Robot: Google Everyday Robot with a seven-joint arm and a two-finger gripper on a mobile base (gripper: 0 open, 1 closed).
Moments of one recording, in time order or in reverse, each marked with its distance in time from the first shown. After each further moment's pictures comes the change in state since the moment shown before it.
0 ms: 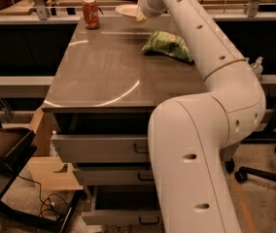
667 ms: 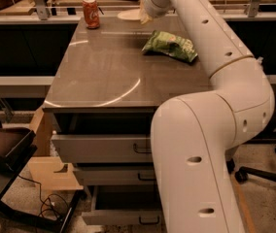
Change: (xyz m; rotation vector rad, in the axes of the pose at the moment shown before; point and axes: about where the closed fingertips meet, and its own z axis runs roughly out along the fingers) arm 0.005 0.016 -0.024 -0.085 0.012 -0.125
